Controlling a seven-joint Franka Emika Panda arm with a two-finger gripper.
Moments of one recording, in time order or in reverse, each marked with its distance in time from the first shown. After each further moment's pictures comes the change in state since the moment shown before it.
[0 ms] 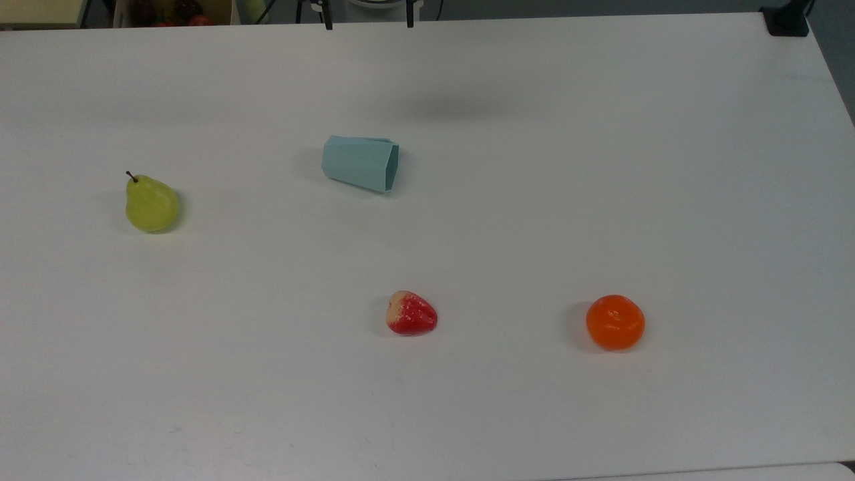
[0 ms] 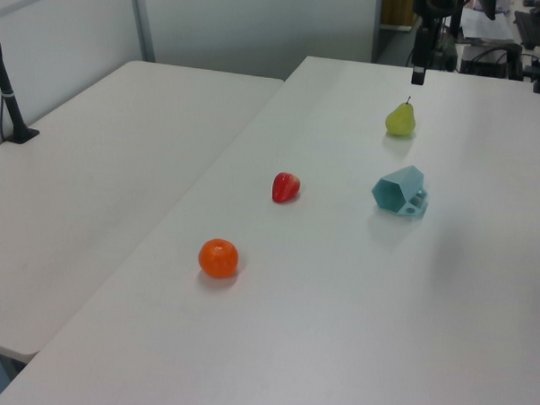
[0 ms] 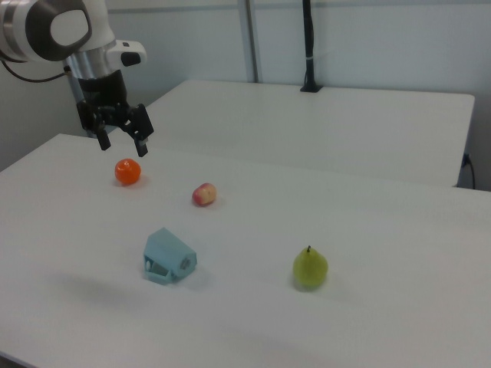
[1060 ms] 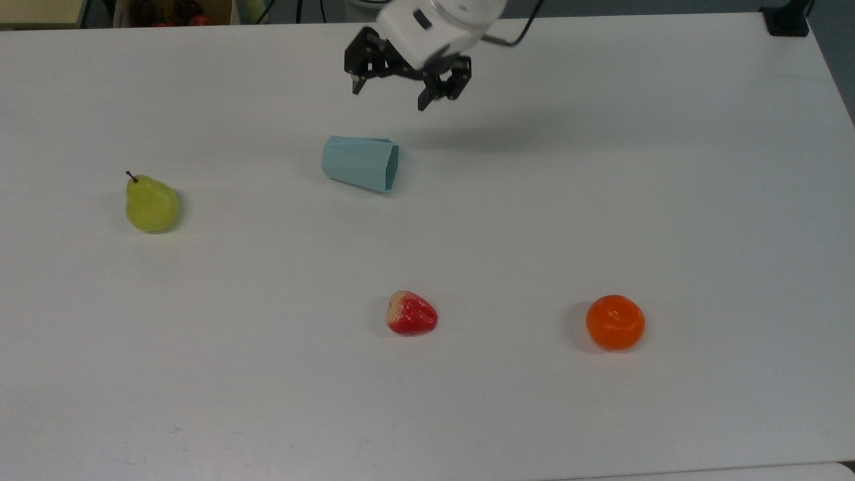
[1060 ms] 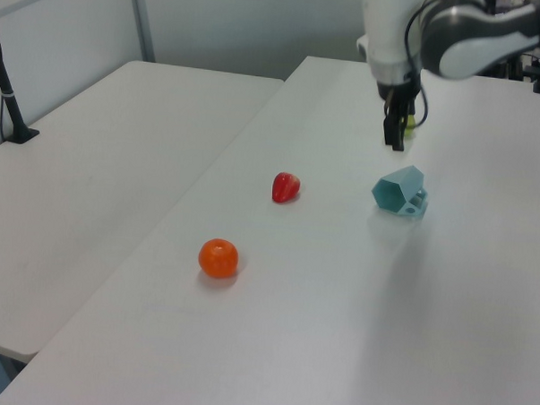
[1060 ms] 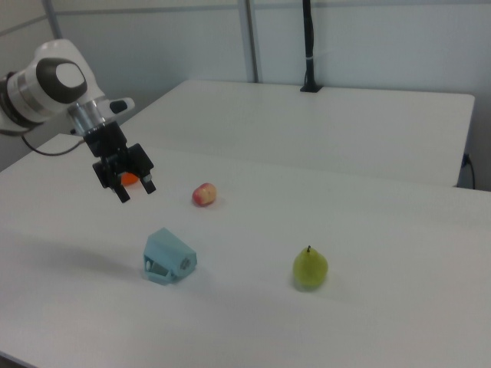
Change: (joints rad) arm 0.192 0.226 0.016 -0.024 -0.412 0.000 0.323
